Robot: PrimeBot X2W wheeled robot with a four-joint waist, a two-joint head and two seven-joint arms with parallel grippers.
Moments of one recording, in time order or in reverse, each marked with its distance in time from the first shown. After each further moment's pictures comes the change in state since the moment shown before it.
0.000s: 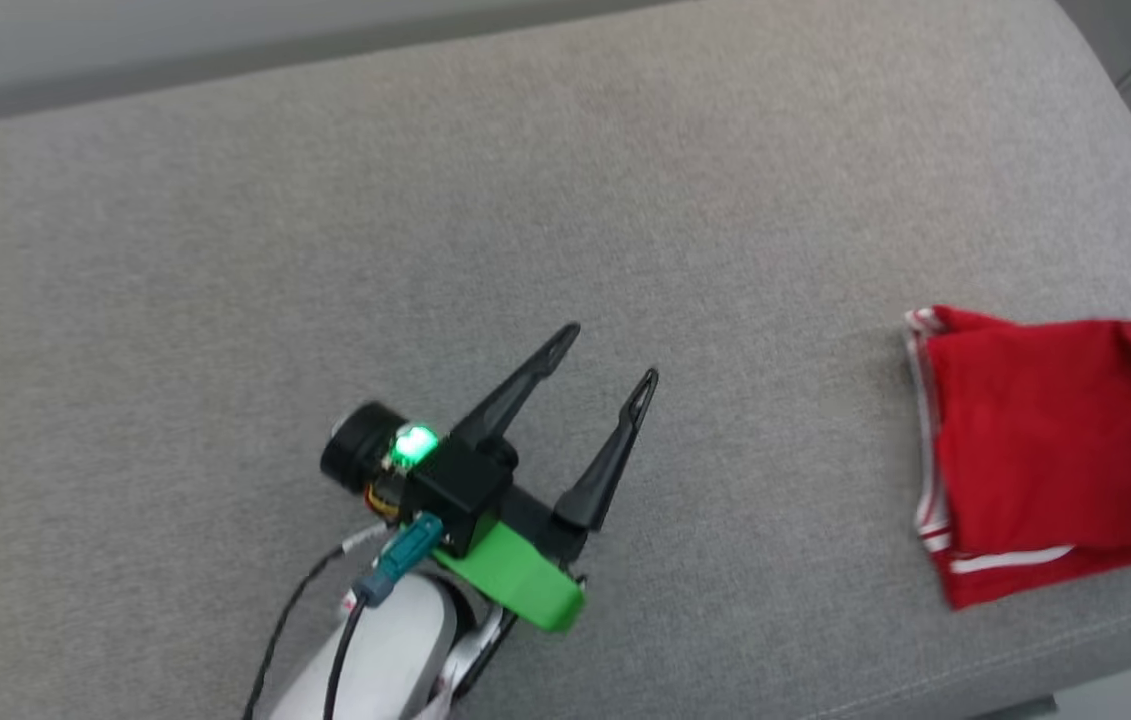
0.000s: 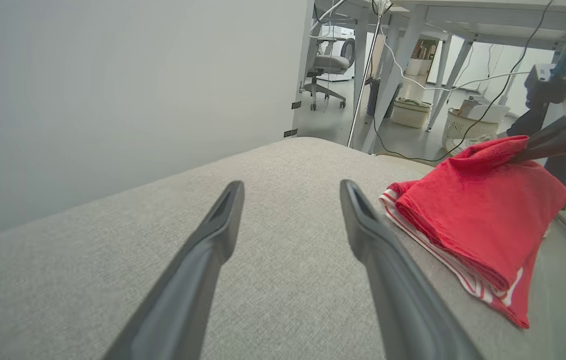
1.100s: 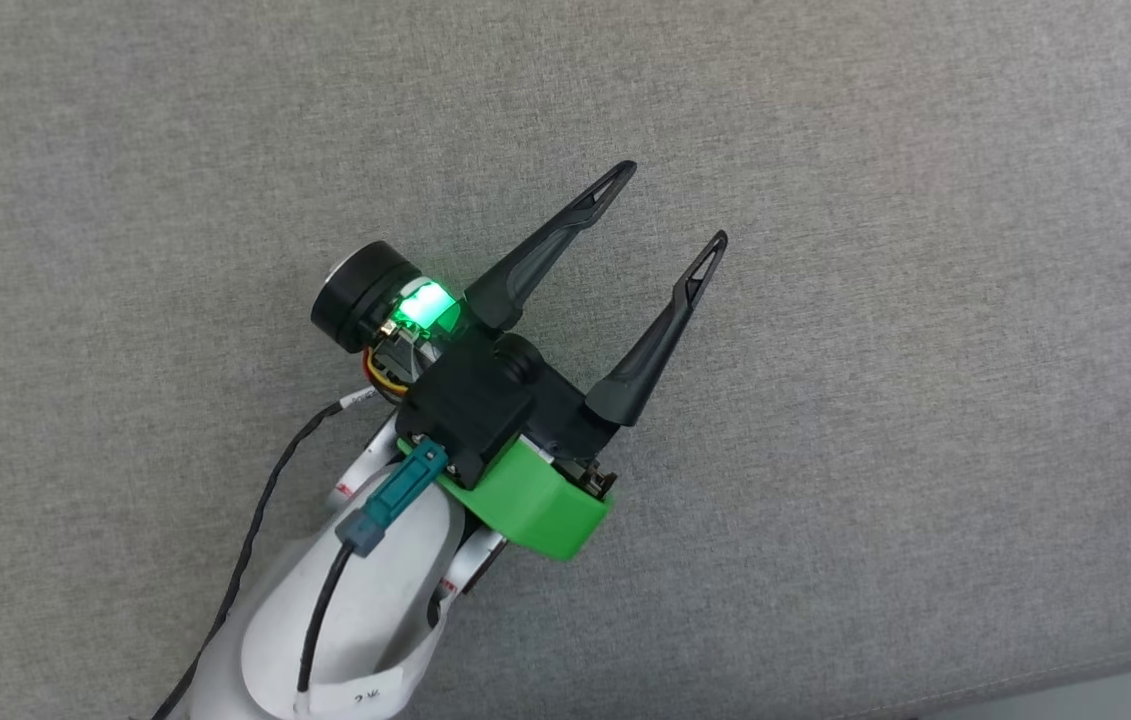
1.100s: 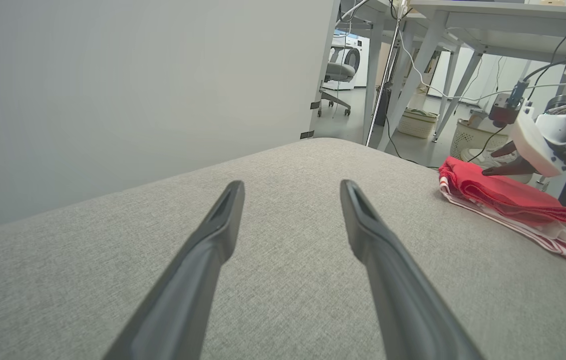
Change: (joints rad) left arm -0.236 0.053 -0.067 -0.128 0.006 0.003 0.000; right arm -0.234 0.183 -0.394 0.511 -0.200 0.000 -0.255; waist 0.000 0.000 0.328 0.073
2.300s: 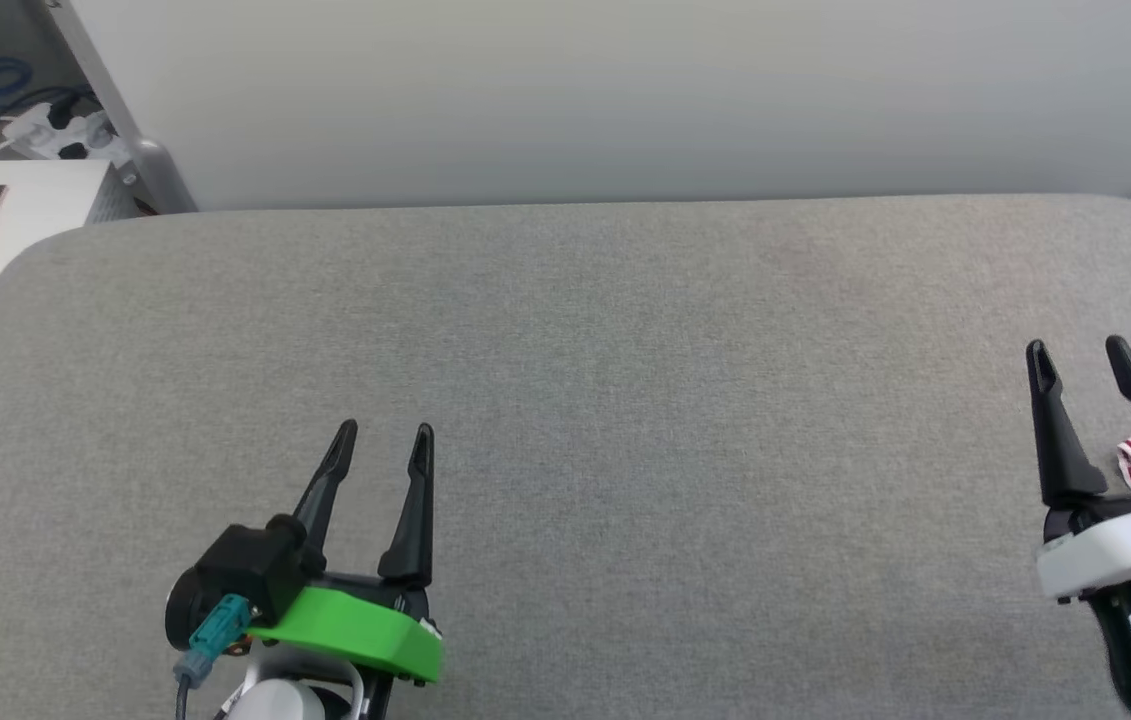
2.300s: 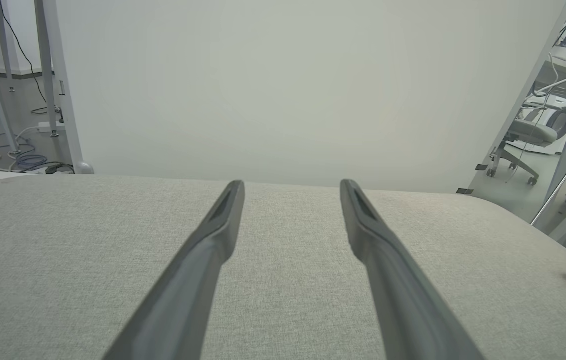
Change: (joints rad) left arm 0.481 -0.118 0.418 0.130 -0.090 0.031 0.000; right arm 0.519 0.550 -0.116 -0.670 0.170 -0.001 -0.347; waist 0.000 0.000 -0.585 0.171
